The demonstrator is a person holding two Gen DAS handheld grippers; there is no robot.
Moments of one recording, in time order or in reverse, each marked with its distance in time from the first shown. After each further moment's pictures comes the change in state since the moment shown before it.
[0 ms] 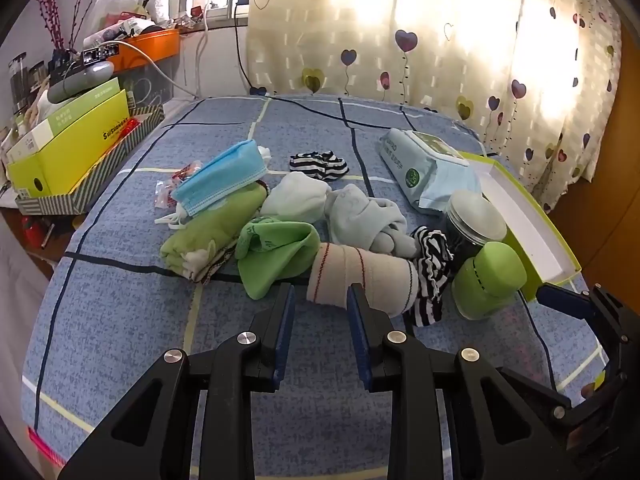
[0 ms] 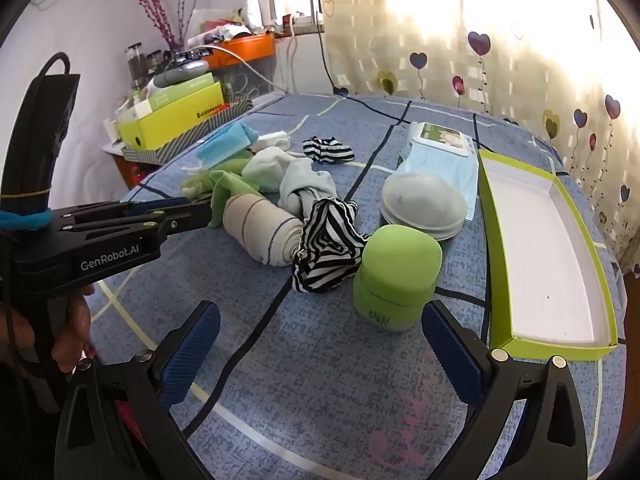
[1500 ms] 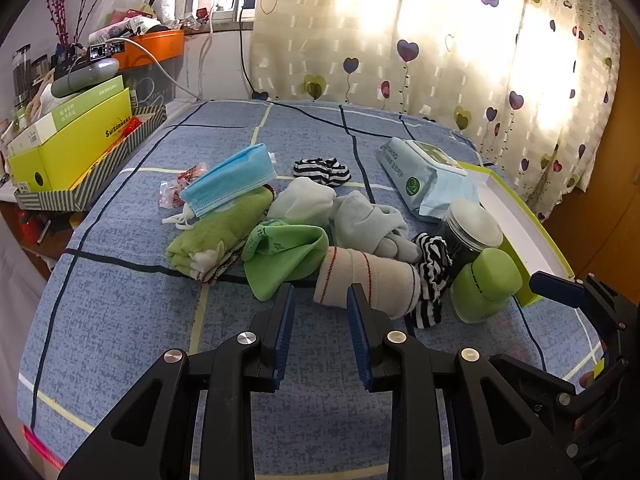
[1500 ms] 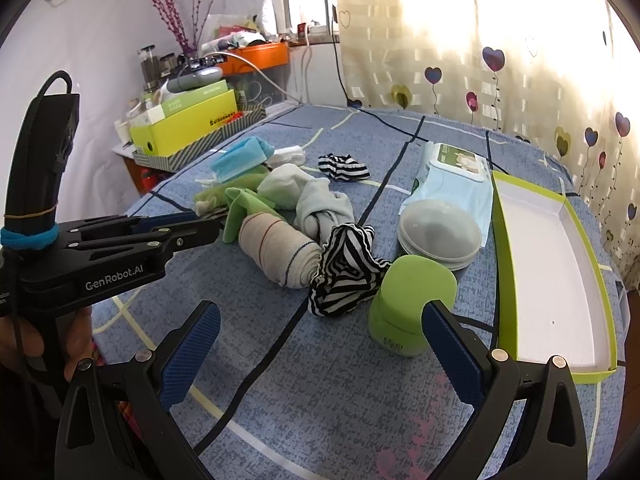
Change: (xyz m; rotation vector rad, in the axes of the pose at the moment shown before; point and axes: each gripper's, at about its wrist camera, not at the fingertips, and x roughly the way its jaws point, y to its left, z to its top) left arm -0.005 0.009 0.001 -0.027 -0.021 -0.029; right arm -0.001 0.009 0.014 -0.039 -0.030 0.027
